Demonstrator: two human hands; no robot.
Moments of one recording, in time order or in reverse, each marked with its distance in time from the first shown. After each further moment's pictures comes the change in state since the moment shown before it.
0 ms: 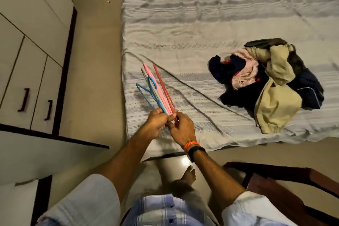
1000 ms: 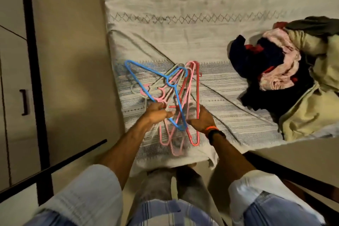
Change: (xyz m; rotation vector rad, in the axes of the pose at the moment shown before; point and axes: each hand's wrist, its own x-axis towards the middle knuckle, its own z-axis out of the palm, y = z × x) left_hand 0.202 0.048 -0.059 0.577 -0.102 -0.118; right_hand 0.193 0.061 0.037 -0.196 -0.289 0.572
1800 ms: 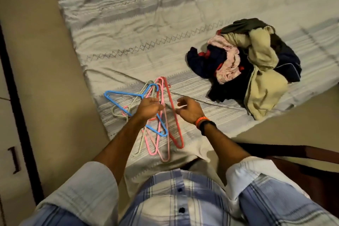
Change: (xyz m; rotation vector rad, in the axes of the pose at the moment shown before) left_hand -0.048 0.089 0.037 -0.002 0.001 0.112; right_hand -0.072 -0.008 -0.083 0.311 0.208 -0.202
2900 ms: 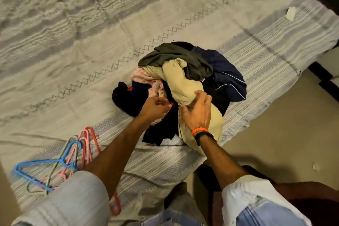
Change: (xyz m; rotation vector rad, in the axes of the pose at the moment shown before) left_hand 0.119 0.213 0.345 0.241 -0.193 0.122; right_hand 0.155 0.160 -0.304 -0.001 0.668 0.061
